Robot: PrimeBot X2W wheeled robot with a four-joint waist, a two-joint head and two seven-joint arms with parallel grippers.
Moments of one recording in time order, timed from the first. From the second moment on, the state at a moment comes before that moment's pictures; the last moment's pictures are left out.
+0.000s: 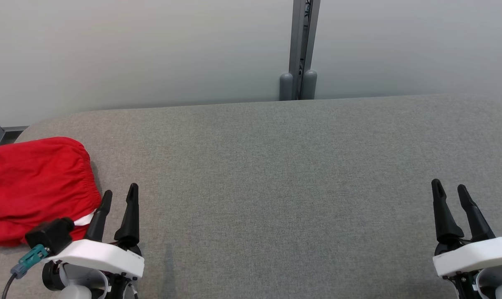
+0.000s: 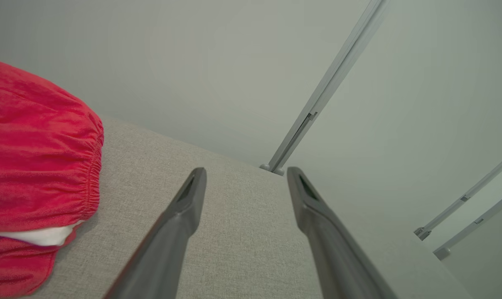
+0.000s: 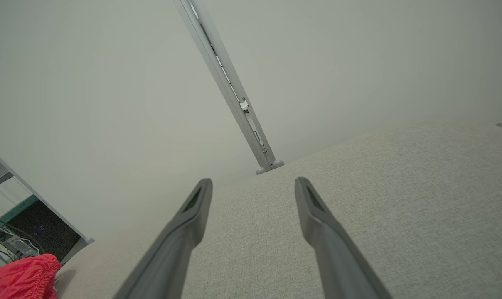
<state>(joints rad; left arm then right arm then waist) -0.11 0.12 -0.07 0.25 -0.67 -0.07 -0.10 -0.06 -0.14 -0.01 0.14 0.62 0.13 -0.10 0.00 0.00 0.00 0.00</state>
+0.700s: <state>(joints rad) -0.11 0.15 -0.13 0.30 -0.46 -0.02 -0.15 -0.05 -0.14 0.00 0.16 0.40 0.13 -0.15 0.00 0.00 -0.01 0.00</state>
